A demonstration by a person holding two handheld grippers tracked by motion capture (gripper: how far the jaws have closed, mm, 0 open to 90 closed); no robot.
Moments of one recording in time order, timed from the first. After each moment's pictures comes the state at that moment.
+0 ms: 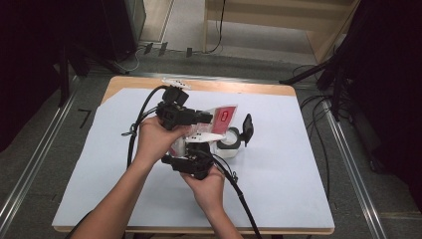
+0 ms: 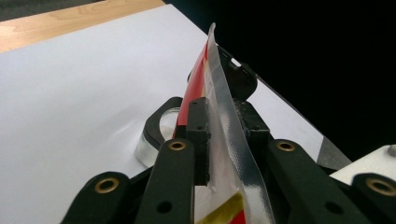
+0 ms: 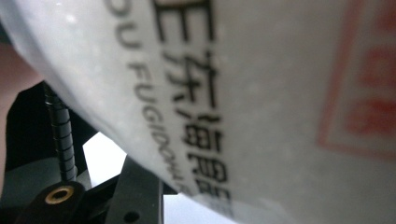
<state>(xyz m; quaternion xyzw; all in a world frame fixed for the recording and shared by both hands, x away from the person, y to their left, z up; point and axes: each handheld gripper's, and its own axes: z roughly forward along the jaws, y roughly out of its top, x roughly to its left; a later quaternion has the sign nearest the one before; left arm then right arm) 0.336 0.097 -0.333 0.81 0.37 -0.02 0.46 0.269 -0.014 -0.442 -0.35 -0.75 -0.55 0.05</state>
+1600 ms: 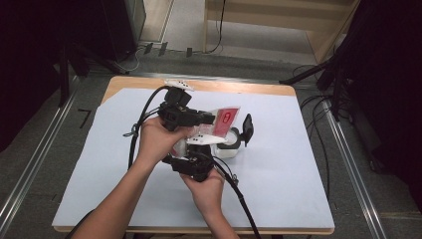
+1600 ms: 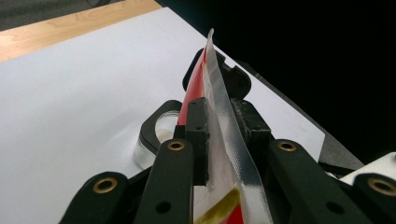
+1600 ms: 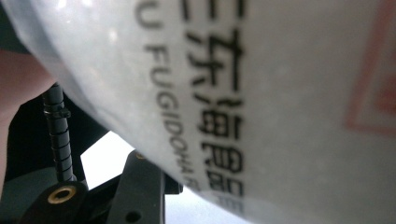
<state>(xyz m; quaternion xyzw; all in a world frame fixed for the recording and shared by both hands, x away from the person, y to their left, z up) 0.331 0.091 -0.328 0.81 0.36 -0.01 0.46 0.262 -0.015 -0.441 -0.36 -0.74 -0.57 0.03</state>
